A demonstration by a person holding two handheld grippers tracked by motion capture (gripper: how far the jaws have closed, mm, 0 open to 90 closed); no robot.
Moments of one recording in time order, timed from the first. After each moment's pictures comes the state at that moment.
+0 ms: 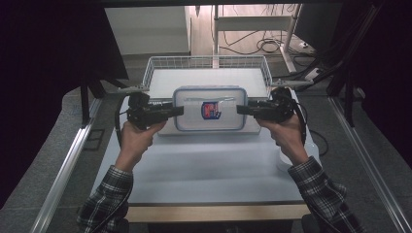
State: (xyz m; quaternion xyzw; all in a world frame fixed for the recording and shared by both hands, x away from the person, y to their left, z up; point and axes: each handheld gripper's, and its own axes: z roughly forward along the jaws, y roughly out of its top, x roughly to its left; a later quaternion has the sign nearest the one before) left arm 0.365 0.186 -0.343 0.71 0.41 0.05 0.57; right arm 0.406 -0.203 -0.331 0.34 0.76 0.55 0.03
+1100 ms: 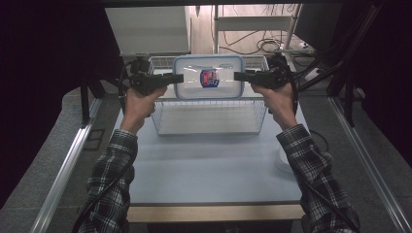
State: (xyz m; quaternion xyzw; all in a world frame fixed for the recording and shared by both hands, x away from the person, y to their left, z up) left arm 0.446 0.197 -0.317 0.69 0.42 0.04 0.58; right arm 0.478 -0.188 -0.296 0.36 0.74 0.57 0.05
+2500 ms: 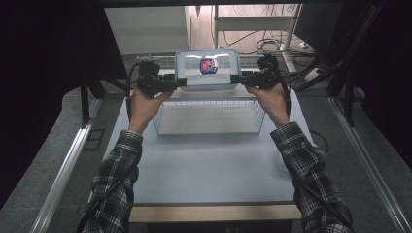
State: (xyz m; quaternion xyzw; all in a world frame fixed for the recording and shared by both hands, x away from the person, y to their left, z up) left arm 0.448 0.175 -0.323 0.73 0.43 0.15 0.51; right arm 0.491 -0.172 -0.308 0.38 0.77 0.51 0.11
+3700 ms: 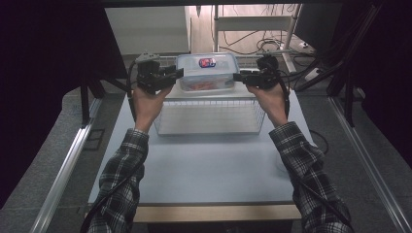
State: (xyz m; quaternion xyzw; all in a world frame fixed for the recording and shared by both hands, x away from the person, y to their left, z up) left arm 0.434 0.169 -0.321 0.70 0.41 0.23 0.54; right arm 0.491 -0.171 -0.311 0.38 0.76 0.50 0.14
